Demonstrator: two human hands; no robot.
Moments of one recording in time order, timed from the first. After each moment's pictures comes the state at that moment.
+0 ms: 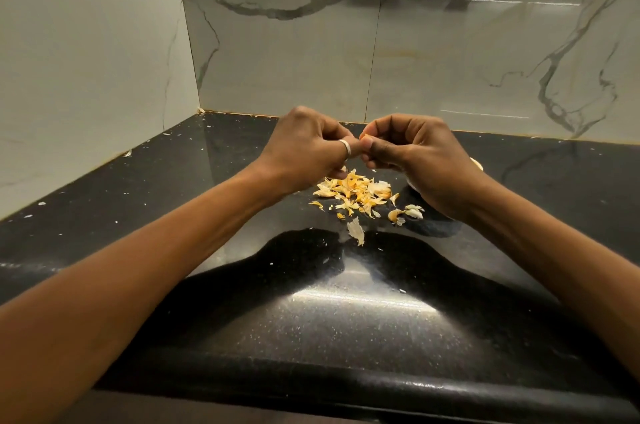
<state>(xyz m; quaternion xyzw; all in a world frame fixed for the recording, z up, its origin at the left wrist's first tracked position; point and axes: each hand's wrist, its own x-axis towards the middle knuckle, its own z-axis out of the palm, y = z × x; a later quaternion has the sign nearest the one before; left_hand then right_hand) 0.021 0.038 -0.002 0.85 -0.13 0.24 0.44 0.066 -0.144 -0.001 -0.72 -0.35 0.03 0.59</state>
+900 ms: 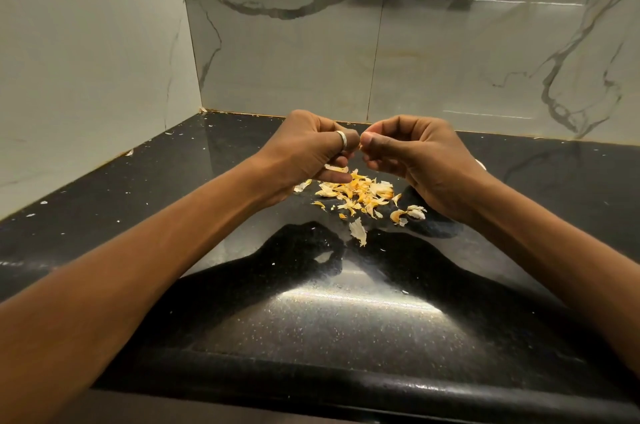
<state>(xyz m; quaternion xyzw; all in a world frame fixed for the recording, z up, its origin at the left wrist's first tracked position) 0.020 0.039 0.004 0.77 -0.05 0.10 0.62 0.067 -0.141 -0.001 -0.68 -0.29 0.07 0.67</state>
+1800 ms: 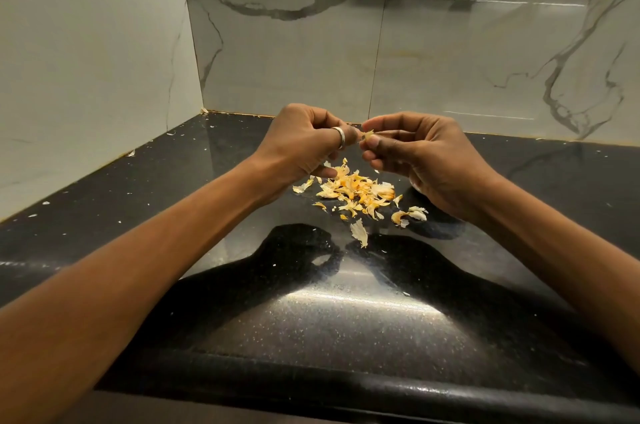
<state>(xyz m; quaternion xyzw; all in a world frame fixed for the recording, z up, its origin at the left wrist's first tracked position) 0.023 0.044 0.003 0.80 -0.05 0.19 0.56 0.071 -0.145 0.003 -0.66 -0.29 0.10 0.69</state>
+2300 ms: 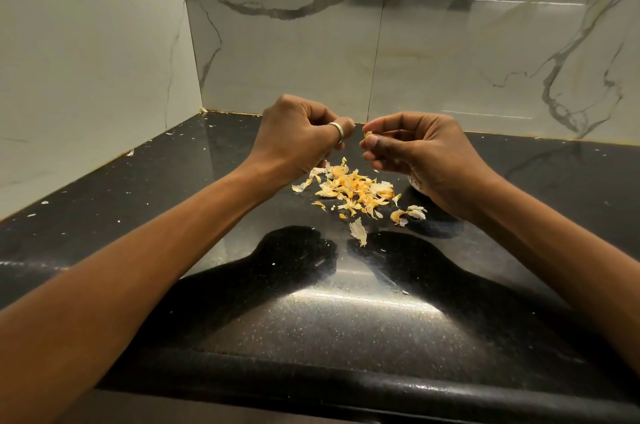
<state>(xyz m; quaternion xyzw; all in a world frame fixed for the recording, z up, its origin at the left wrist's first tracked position) 0.030 0.049 -0.001 0.83 -0.07 0.32 0.44 0.069 -0.146 0.002 -0.69 -0.29 0.05 0.66</state>
